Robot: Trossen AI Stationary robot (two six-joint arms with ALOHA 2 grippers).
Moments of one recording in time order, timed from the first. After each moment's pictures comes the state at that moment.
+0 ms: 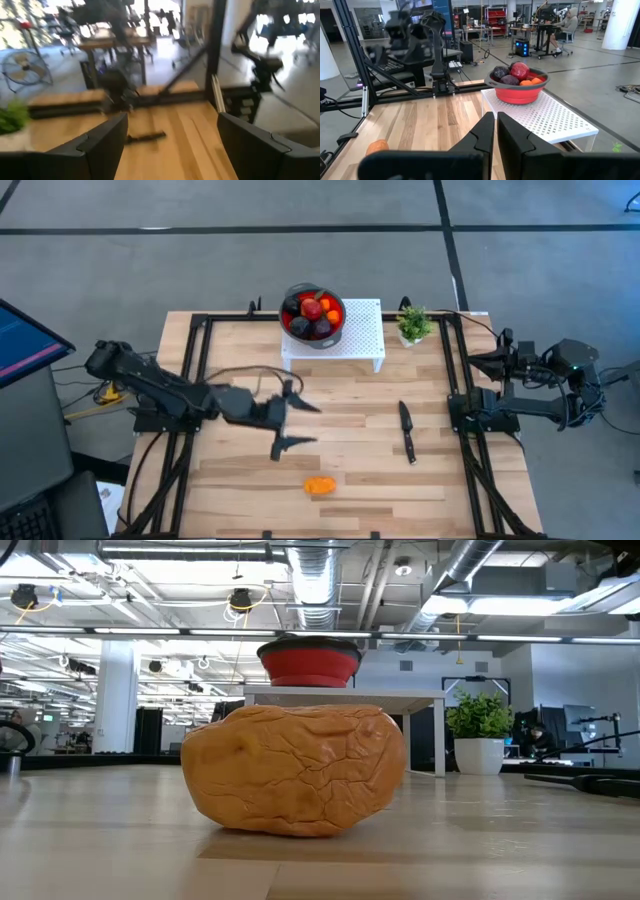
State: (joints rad) left arm -0.35 1.33 0.91 0.32 -0.23 0.02; right arm -0.11 0.01 0.85 -0.90 0.13 0.04
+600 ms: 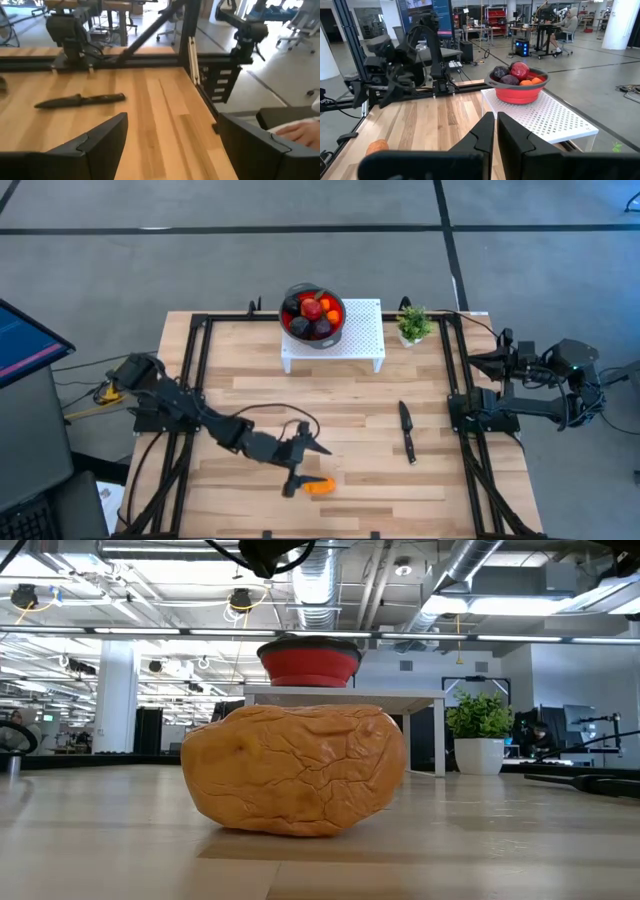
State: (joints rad) left arm -0.50 1.64 0.91 0.49 -0.30 -0.14; right arm -0.11 0.01 0.85 -0.90 0.13 0.04
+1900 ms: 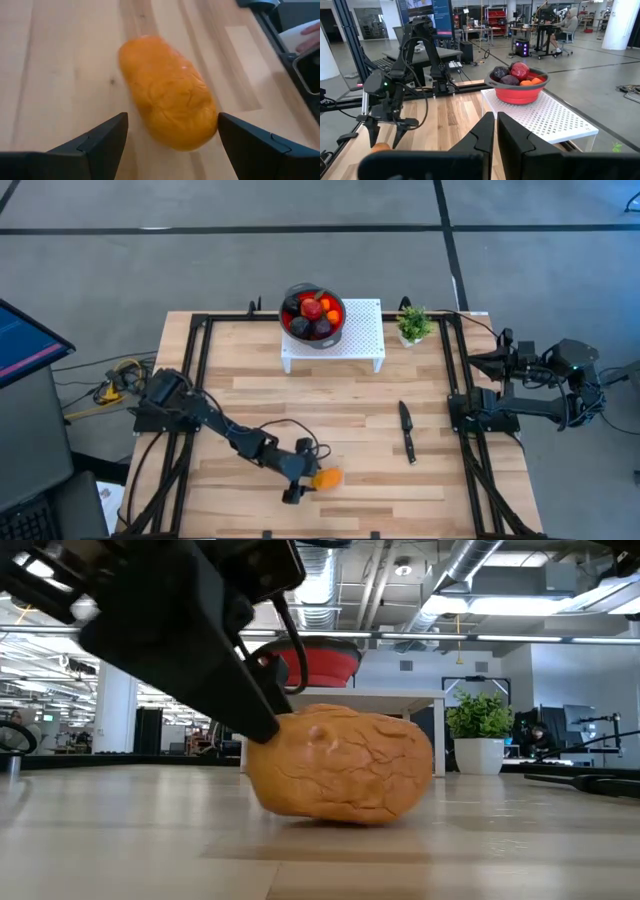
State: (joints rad) left arm -0.47 1.89 0.97 0.19 -0.12 -0.27; right arm -0.11 0.01 0.85 -0.90 0.13 0.03
